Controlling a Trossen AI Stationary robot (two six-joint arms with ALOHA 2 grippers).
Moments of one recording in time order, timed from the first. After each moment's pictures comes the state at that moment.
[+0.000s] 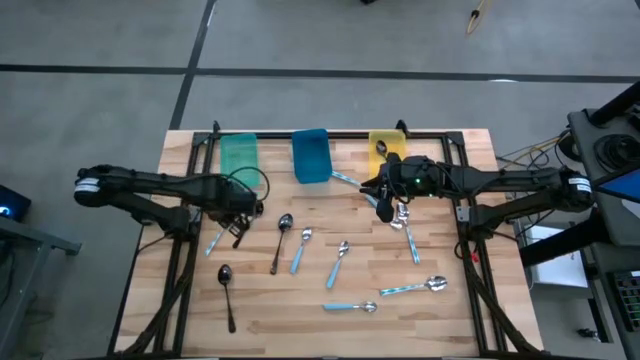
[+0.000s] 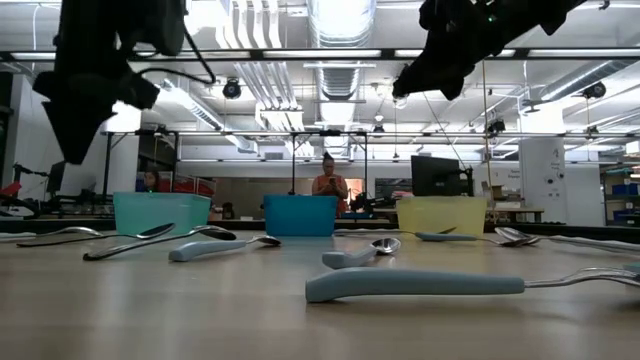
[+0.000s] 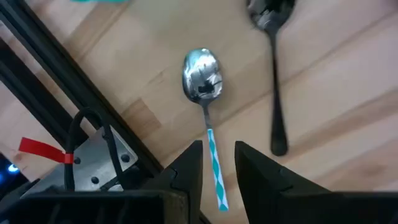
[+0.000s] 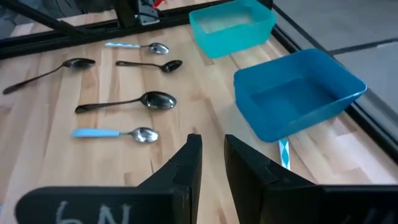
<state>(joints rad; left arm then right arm) 0.02 1.21 0.86 -1.32 -0.14 -0.91 -0.15 1.13 0.80 -0.15 0.03 0.09</state>
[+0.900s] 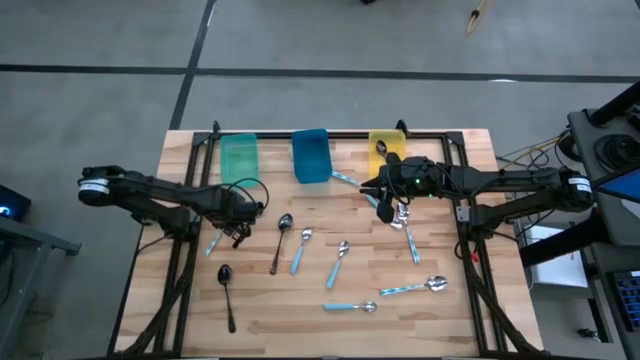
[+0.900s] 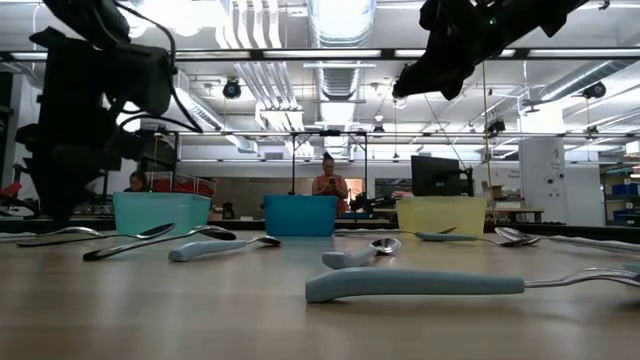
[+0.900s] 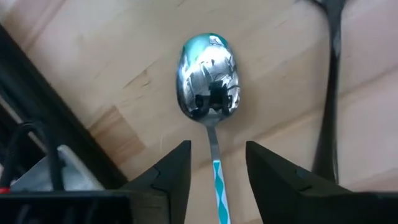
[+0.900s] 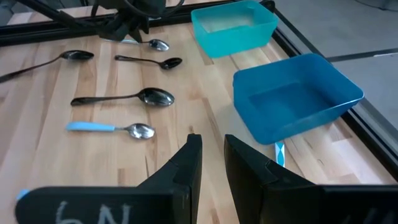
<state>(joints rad) 0.03 1.26 0.59 -1.03 -0.15 -0.94 -0.15 1.13 0.79 -0.14 0.03 0.04</state>
